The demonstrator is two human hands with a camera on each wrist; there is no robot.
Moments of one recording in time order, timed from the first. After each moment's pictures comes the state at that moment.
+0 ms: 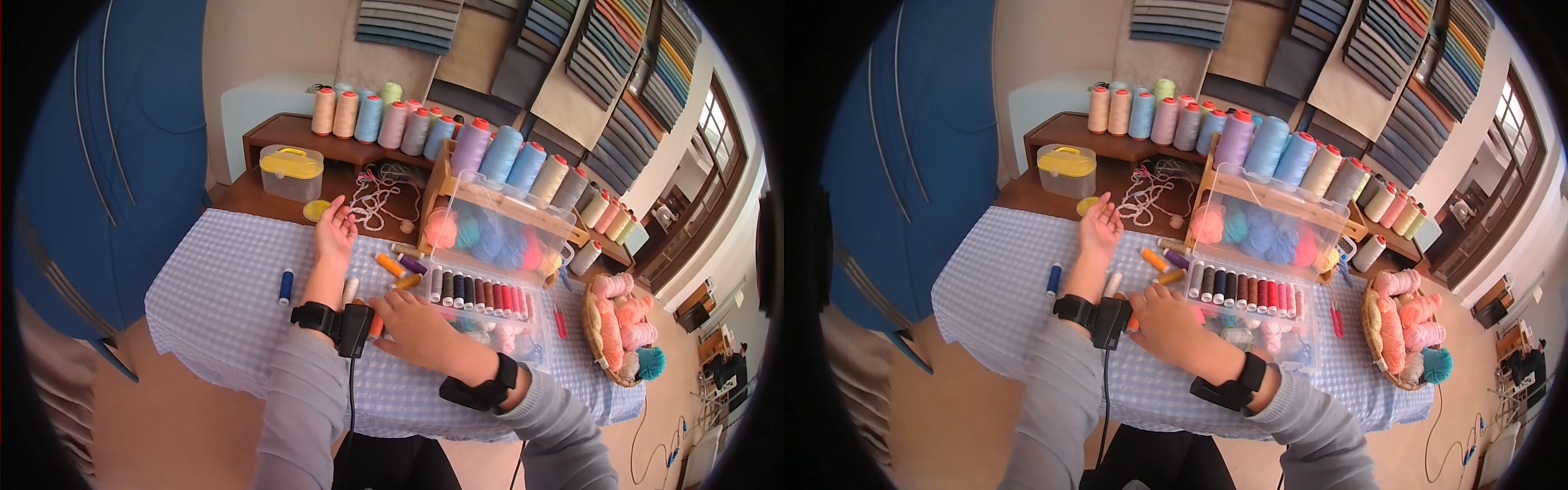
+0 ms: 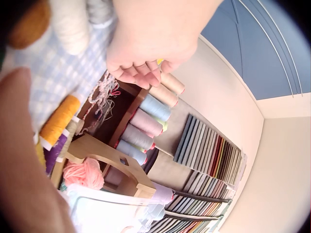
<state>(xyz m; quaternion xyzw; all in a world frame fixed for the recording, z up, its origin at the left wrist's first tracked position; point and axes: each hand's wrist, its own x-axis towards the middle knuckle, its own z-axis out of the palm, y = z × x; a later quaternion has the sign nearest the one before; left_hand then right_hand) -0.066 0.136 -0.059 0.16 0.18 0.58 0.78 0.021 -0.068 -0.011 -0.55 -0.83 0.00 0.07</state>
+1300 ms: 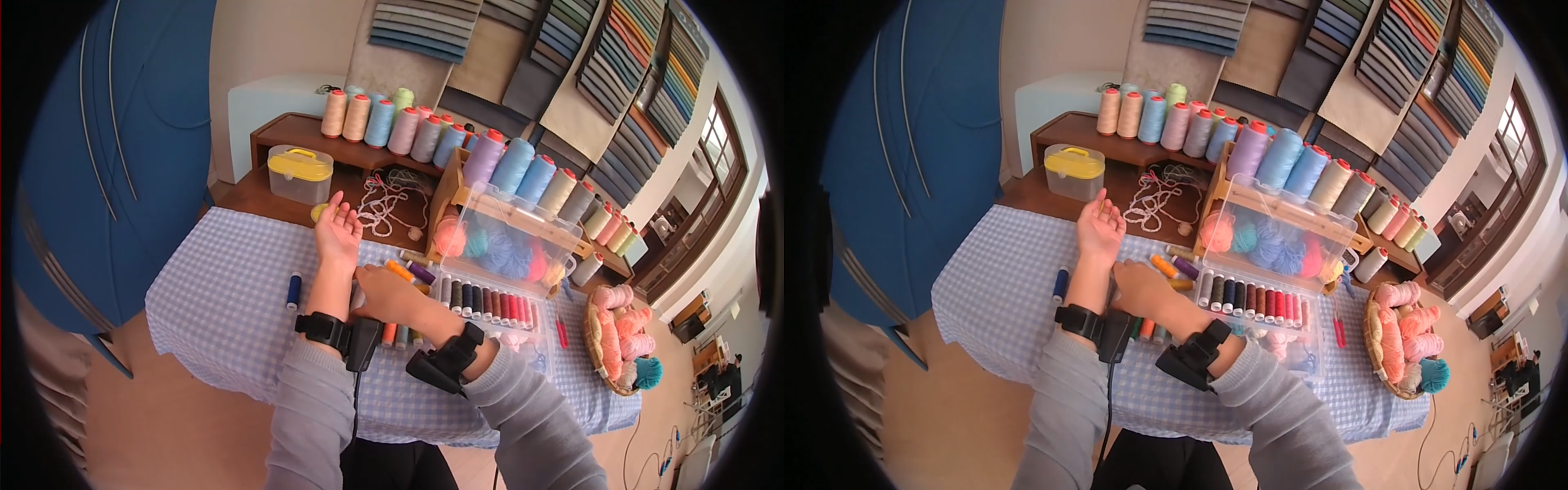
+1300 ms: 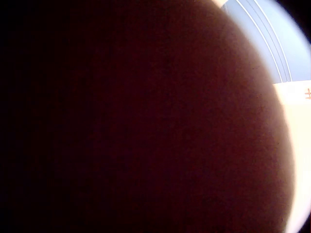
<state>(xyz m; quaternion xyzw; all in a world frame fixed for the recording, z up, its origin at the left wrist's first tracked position) -0.076 0.125 -0.035 0.09 0.13 0.61 0.77 0.000 0.014 -0.009 -0.58 -0.80 0.12 0.07</state>
